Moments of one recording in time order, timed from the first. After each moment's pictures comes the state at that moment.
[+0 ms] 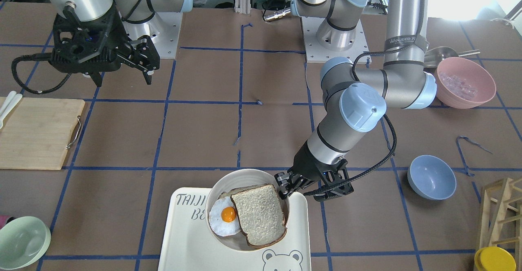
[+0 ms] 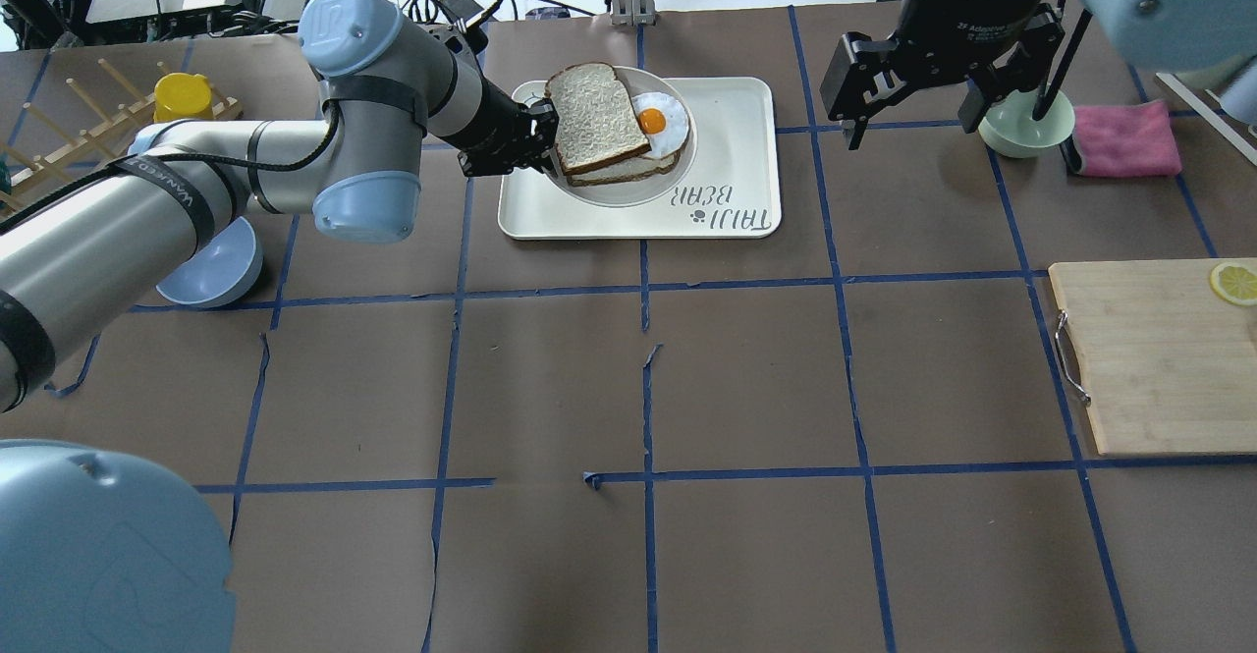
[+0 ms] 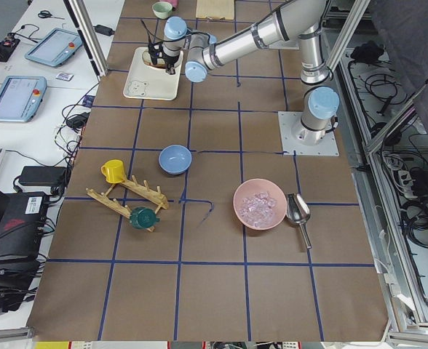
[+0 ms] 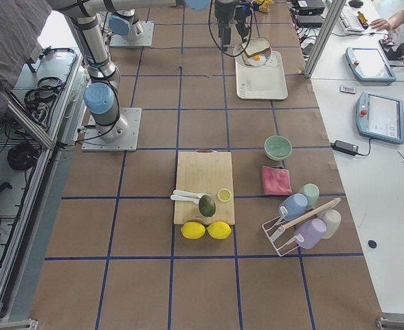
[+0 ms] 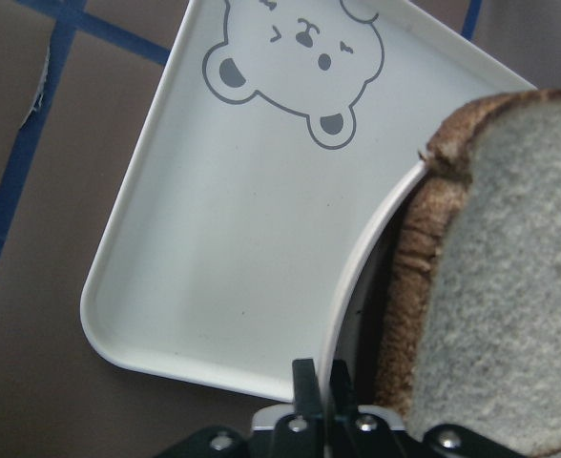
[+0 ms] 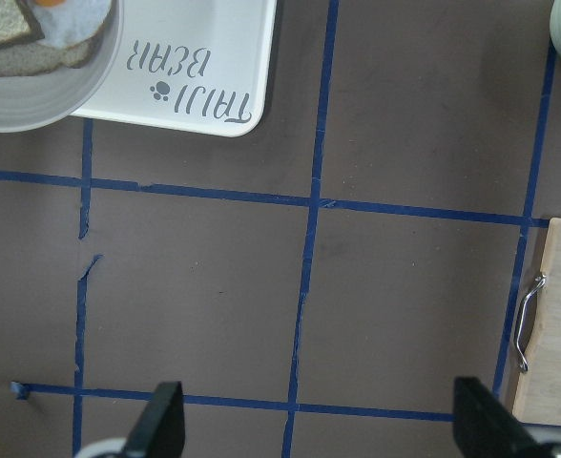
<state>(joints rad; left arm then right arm) -1.63 -2.03 -1.65 -0.76 1.25 -0.44 1.63 -1.52 1.46 -1.53 -1.60 -0.05</state>
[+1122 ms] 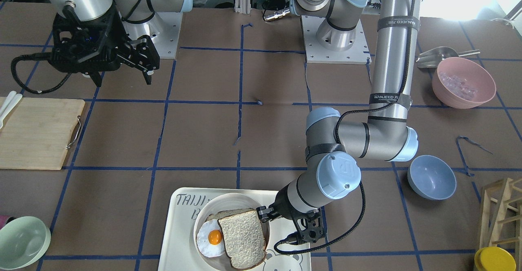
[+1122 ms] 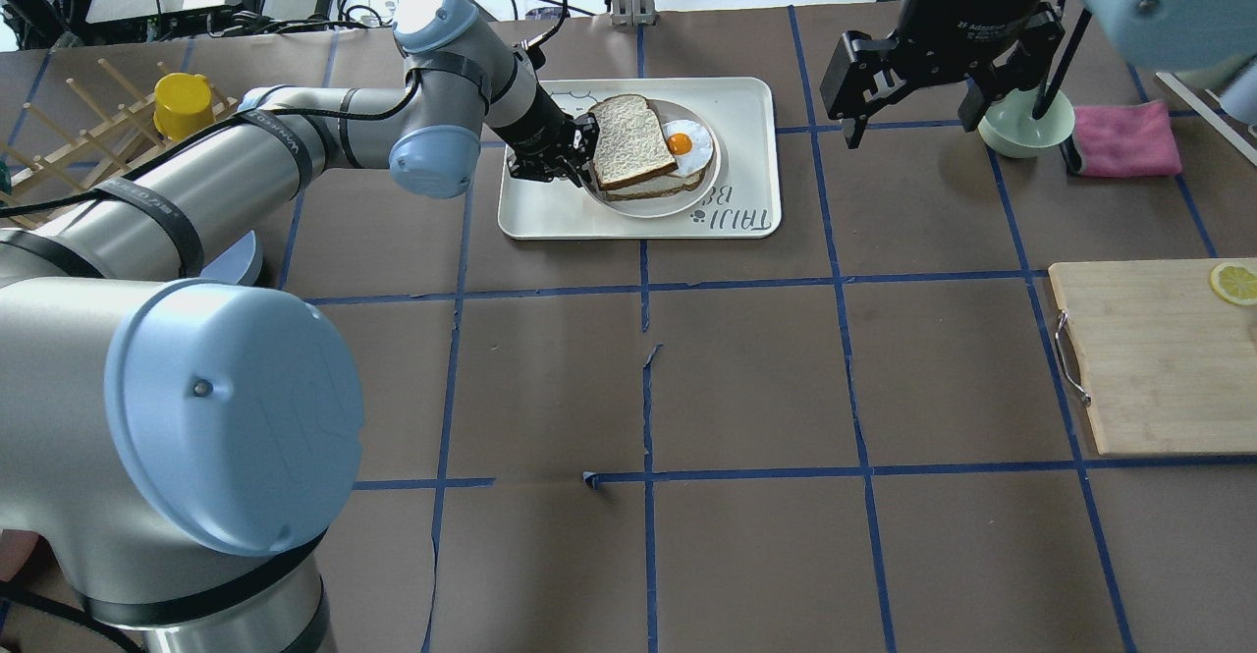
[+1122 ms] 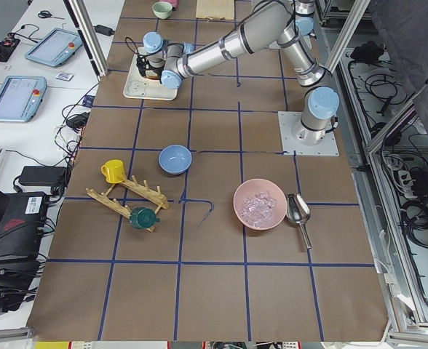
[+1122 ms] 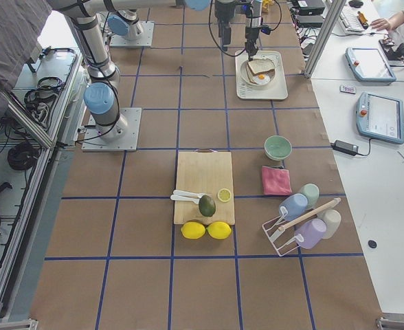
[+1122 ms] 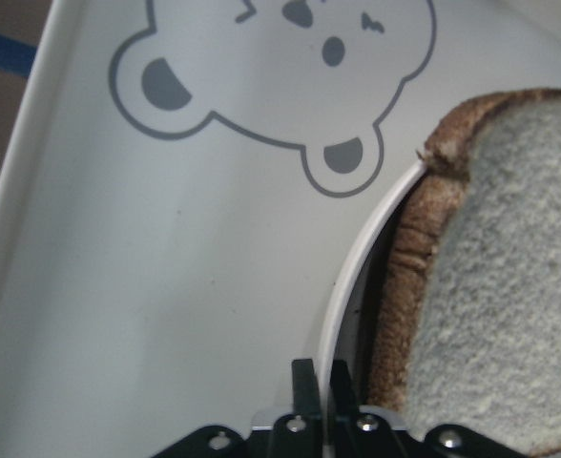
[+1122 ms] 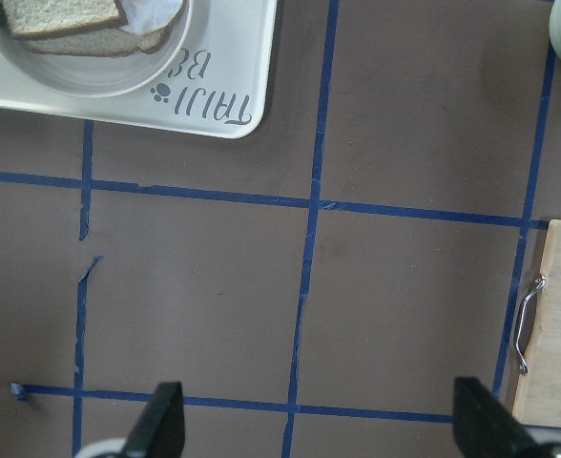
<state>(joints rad) -1.67 -2.27 -1.44 -0.90 1.22 -0.38 1.63 -1.52 1.46 -1.53 -1.60 -0.05</state>
